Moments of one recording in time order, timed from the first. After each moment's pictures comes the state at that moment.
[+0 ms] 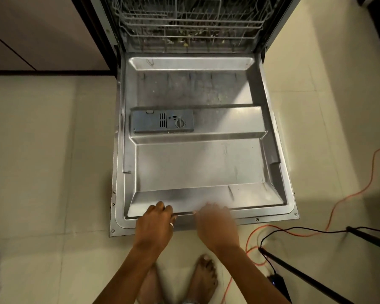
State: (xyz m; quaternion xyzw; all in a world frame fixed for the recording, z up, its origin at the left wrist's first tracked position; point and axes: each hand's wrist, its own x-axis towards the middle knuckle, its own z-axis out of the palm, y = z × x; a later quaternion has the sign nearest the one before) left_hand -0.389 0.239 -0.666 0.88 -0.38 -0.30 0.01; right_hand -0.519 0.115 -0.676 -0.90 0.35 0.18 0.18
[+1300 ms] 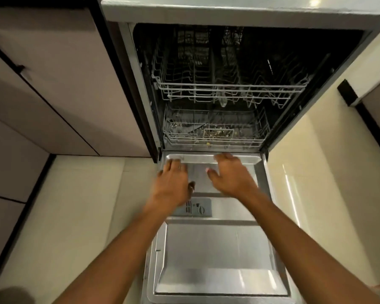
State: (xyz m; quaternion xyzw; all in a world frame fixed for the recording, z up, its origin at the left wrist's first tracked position) left_hand -0.154 0.070 -0.391 0.91 -0.39 -0.16 0.02; right_hand -0.248 -0.078 -0.380 -0.93 0.28 0.07 0.22
